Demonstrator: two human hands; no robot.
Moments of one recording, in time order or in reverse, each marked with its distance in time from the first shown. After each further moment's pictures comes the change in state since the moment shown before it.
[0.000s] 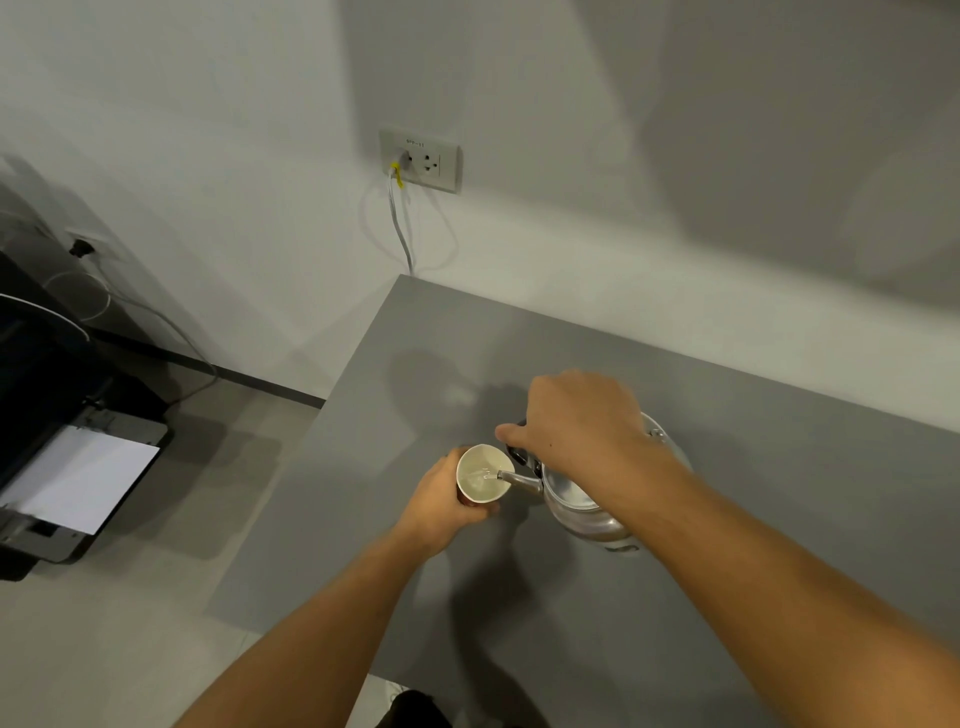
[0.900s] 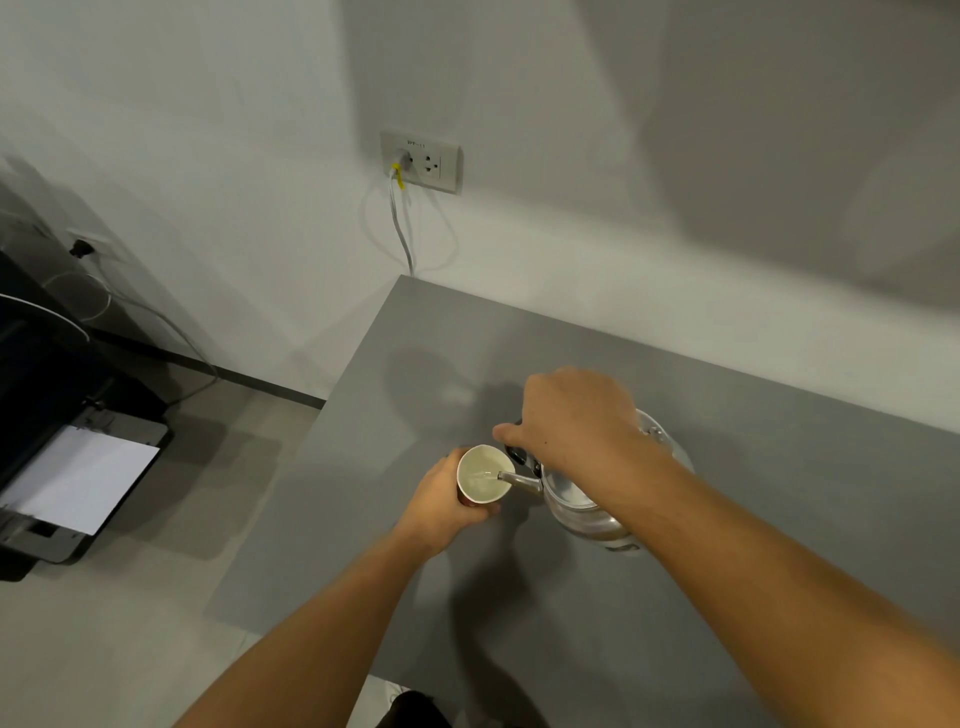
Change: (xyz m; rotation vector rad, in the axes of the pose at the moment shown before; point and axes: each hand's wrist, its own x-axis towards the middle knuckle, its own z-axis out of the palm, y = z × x) left_hand 0.000 -0.002 0.001 -0.009 0.012 -0.015; right_hand 0.003 -0.005 -0.002 -0.030 0.000 -0.014
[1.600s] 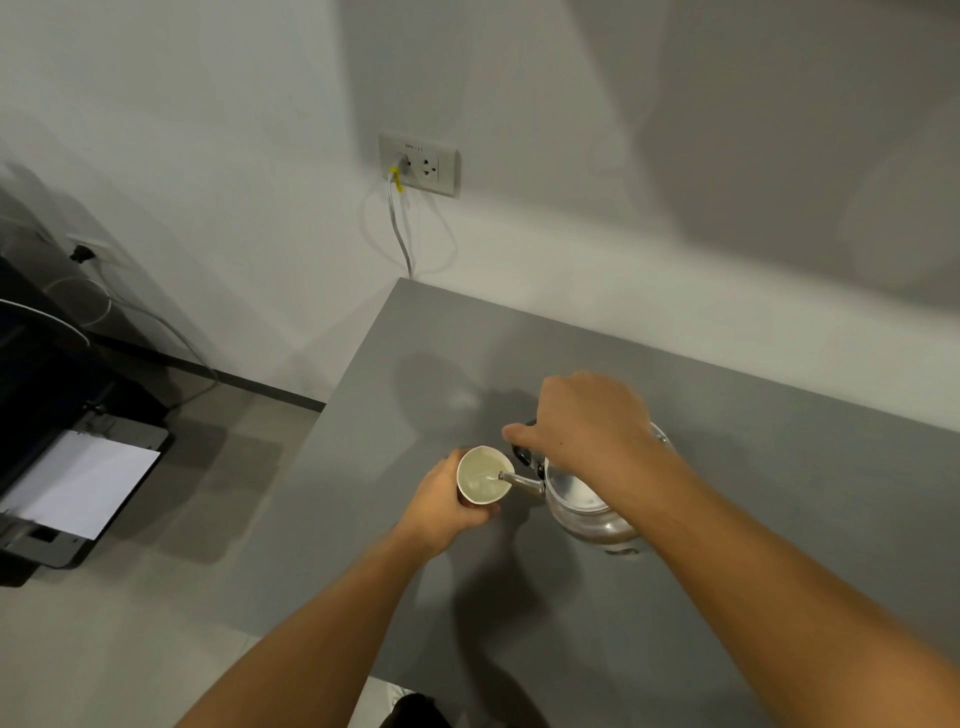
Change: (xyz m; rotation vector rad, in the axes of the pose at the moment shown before) left_hand -0.002 0.005 -0.002 0.002 -0.018 0.008; right_hand -0.007 0.012 0.002 0.065 0.008 0.047
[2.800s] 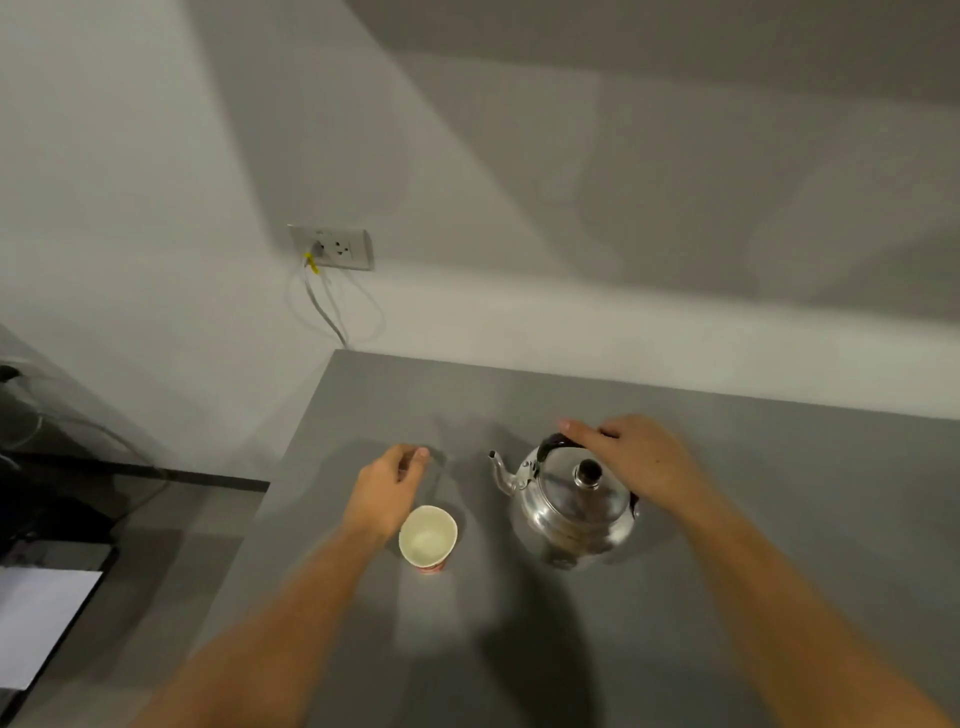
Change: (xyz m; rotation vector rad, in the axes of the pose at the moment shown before) left_hand 0.056 0.070 -0.032 0.199 0.180 -0.011; right_hand -0.020 0.152 0.034 0.652 0.090 0.281
